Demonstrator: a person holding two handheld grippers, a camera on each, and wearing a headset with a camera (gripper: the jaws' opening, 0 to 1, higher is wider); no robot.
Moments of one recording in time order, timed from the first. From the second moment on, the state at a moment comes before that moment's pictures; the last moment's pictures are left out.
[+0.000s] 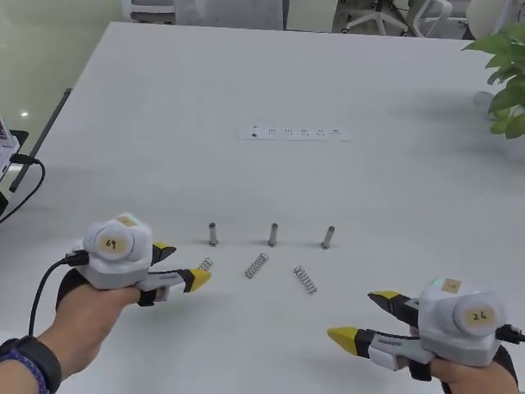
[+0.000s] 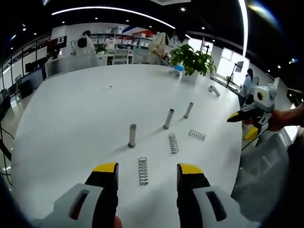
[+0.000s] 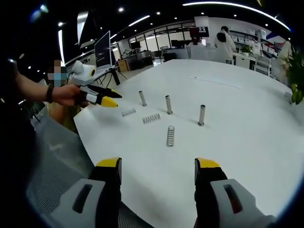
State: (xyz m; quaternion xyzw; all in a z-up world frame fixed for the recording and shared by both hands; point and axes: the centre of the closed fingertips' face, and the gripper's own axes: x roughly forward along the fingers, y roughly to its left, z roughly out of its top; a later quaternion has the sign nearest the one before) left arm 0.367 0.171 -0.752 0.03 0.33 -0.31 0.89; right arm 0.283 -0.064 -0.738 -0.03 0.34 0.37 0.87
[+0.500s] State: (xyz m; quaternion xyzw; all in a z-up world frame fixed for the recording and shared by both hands) left arm 0.375 0.169 -0.768 0.03 0.35 -0.31 0.89; right arm 0.281 -0.067 -0.740 -0.03 0.34 0.36 0.87
